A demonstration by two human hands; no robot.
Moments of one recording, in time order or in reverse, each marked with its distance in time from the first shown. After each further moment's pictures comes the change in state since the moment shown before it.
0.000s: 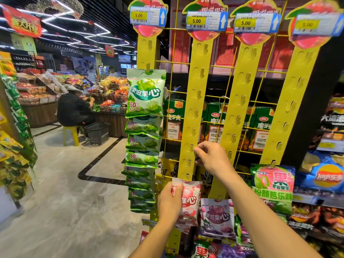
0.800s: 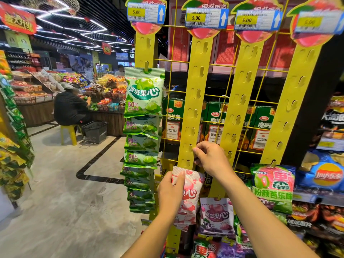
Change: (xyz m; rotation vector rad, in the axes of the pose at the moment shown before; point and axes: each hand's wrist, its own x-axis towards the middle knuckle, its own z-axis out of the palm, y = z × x) left_hand 0.012 0.030 -0.001 -0.152 0.041 0.046; right_hand 0.000 0.001 0.004 -0.018 0.023 -0.005
